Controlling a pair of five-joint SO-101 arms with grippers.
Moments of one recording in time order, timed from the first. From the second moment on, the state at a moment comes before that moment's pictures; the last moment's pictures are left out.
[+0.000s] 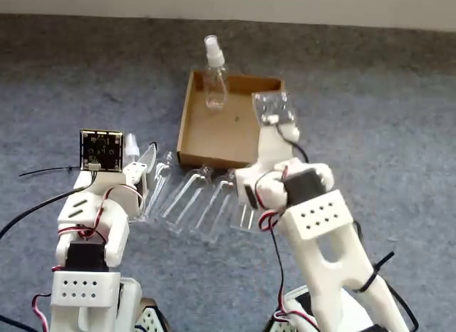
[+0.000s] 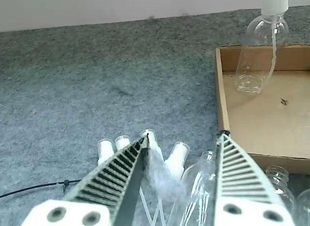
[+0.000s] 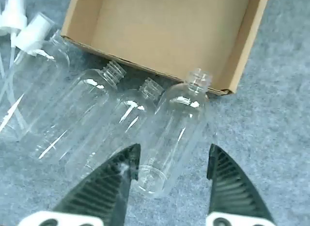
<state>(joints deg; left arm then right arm) -5.8 -77.2 74.4 36.9 0.8 -26.6 -38.0 39.5 66.8 -9.4</state>
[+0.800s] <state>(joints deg) -5.8 -77.2 74.4 36.9 0.8 -28.3 -24.2 44.4 52.8 -21.2</state>
